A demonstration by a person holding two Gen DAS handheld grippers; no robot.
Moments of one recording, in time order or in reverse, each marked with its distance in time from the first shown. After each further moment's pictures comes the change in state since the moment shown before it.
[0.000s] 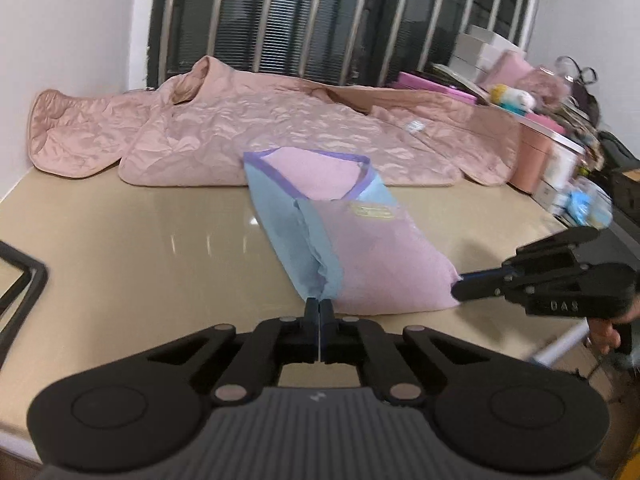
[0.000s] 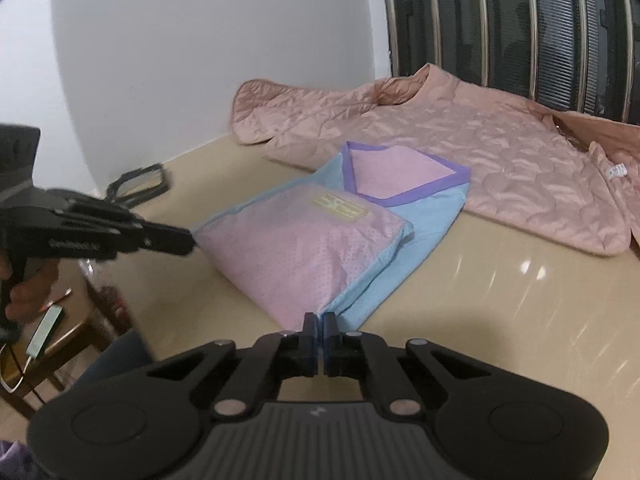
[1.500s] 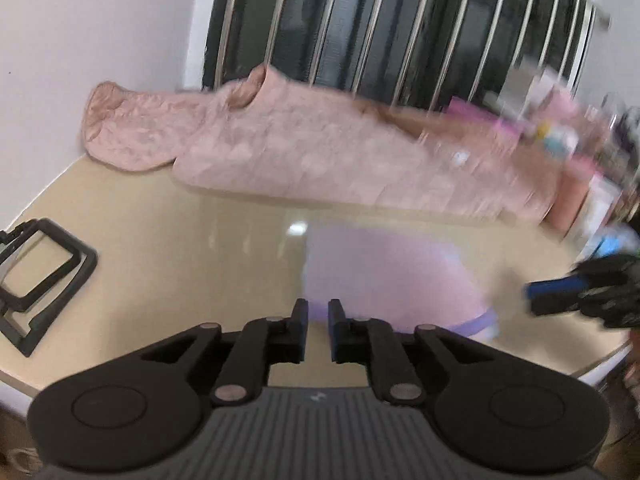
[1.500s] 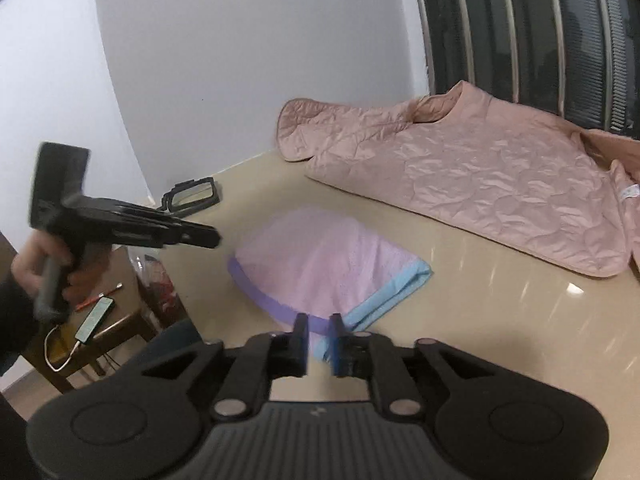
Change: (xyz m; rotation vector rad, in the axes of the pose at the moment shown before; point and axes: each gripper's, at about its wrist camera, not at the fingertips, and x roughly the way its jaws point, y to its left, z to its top) left arm -0.024 0.000 0.023 -0.153 -0.063 0.080; right arm -0.051 -0.032 0.012 -0.032 -0.038 0.155
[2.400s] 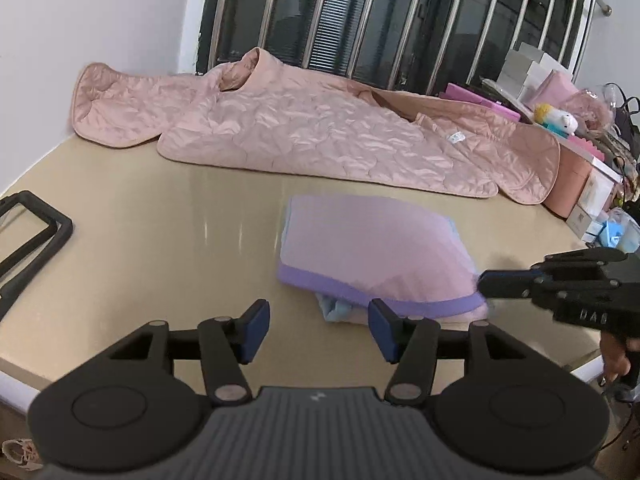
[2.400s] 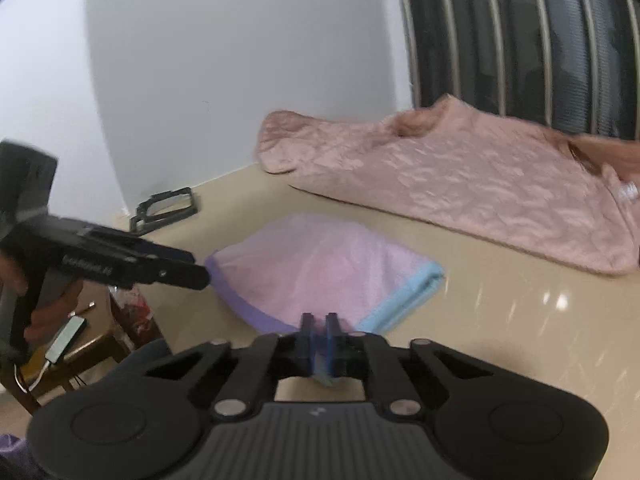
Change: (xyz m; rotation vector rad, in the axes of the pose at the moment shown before) left arm 0.025 -0.012 -0.032 0.022 0.055 0.030; right arm 0.038 0.013 -0.020 0.016 -0.067 -0.073
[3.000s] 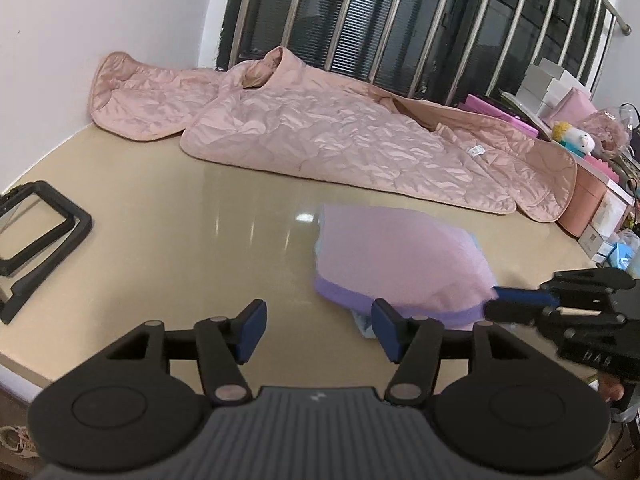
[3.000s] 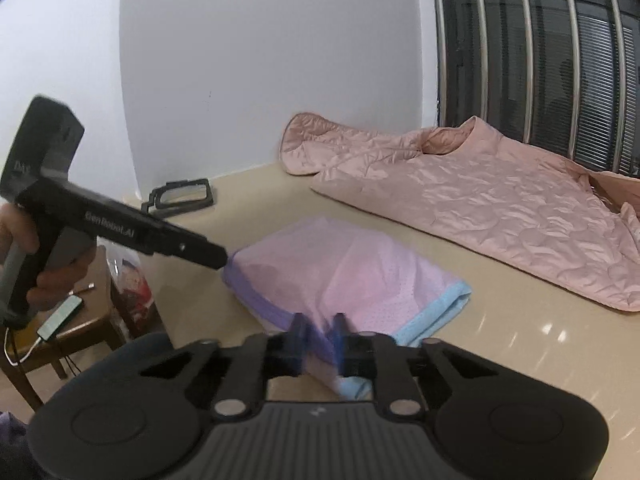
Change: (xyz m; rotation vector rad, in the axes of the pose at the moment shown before) left arm 0.002 0.020 0.008 -0.064 -0.004 0.018; right arm 0.014 0.015 -0.001 -0.122 -0.038 0.016
